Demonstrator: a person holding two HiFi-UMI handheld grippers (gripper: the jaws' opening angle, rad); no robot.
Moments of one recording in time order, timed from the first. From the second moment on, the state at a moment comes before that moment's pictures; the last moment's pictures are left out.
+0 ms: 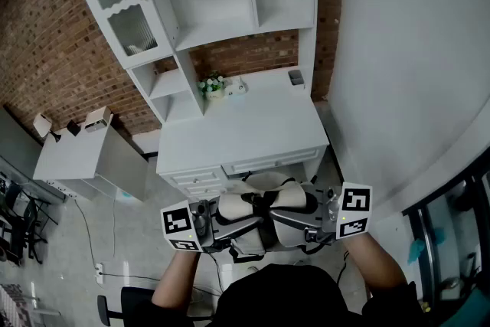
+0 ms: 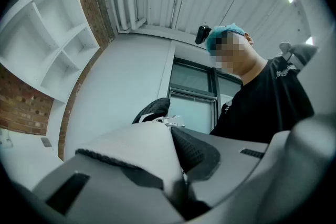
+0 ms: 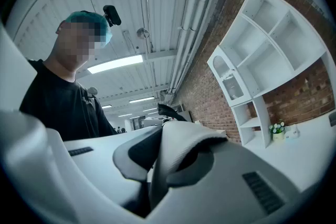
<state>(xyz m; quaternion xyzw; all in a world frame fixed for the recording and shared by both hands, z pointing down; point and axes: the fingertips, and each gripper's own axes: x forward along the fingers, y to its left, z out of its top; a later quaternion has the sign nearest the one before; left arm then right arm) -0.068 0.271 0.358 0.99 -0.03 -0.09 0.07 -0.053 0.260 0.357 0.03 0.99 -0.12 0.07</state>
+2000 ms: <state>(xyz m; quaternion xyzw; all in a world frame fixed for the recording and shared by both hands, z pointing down) -0.001 0.069 0.343 0.99 -0.04 -0.11 0.08 0.012 0.061 0.343 0.00 0.99 -0.13 0.08</state>
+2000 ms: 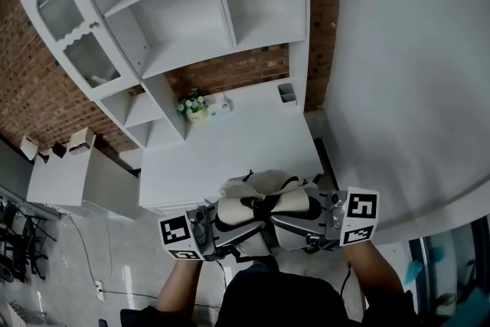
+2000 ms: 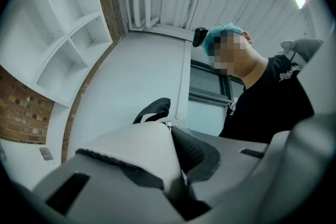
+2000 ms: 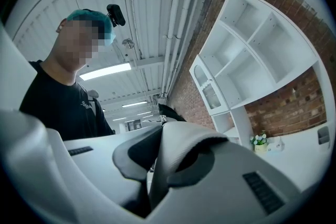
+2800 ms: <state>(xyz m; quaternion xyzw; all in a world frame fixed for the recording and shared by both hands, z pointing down) -0.084 -0.070 0.323 0.99 0.00 -0.11 0.06 -0.070 -0.077 0.323 -0.04 0.99 -0.12 0.09</state>
